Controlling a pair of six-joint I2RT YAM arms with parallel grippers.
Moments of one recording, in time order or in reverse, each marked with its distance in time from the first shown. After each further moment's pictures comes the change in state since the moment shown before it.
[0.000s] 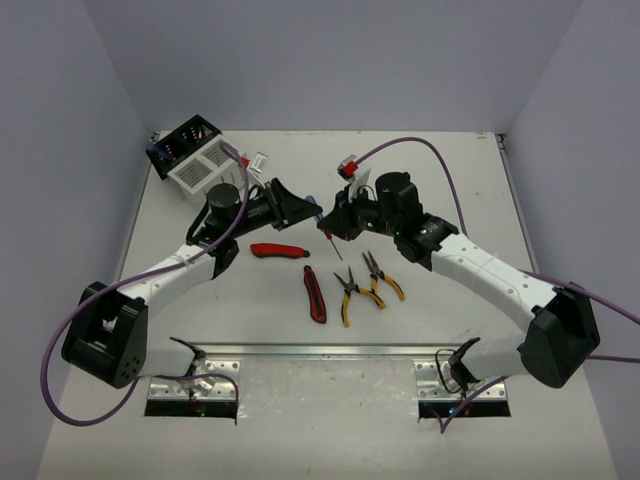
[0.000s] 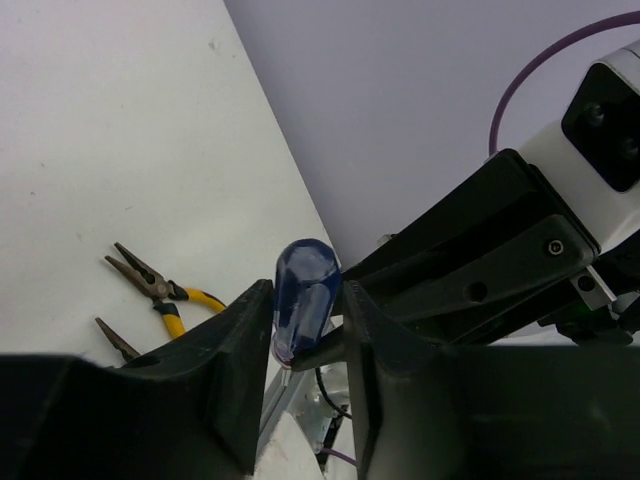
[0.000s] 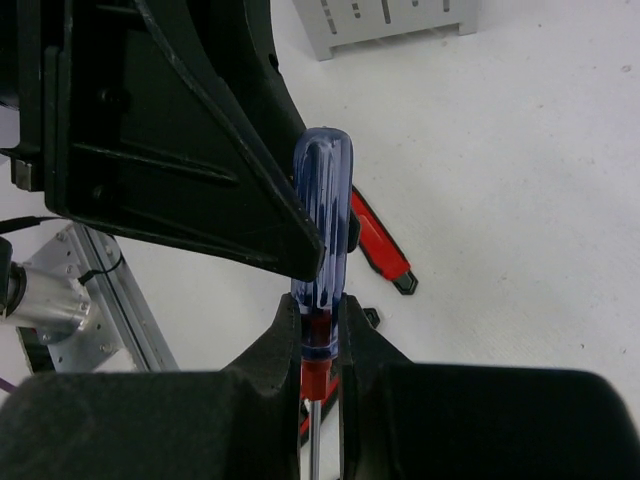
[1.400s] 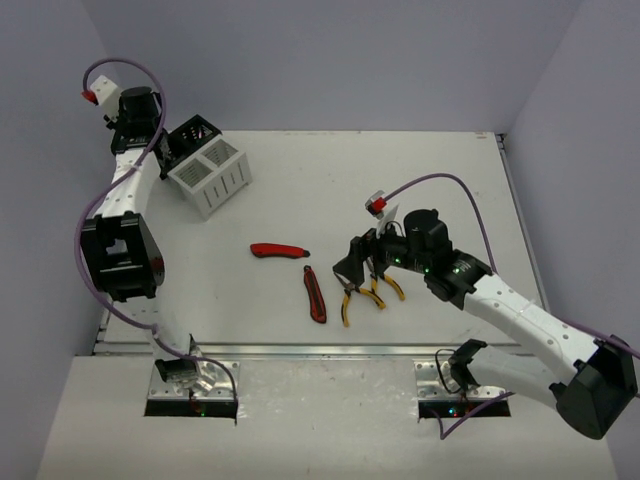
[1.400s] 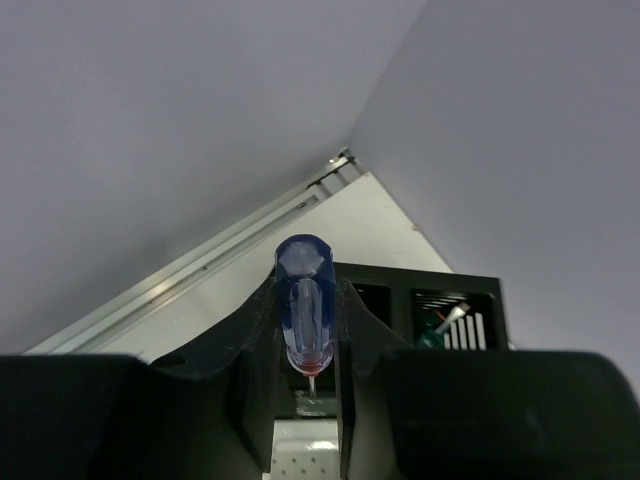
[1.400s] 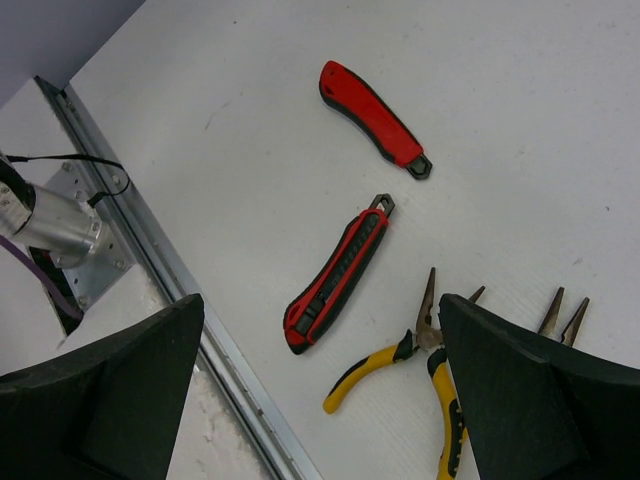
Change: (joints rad) left arm 0.562 0.500 0.909 -0.696 -1.237 0.483; right arm 0.000 -0.318 -0.279 -0.093 0.021 0.035
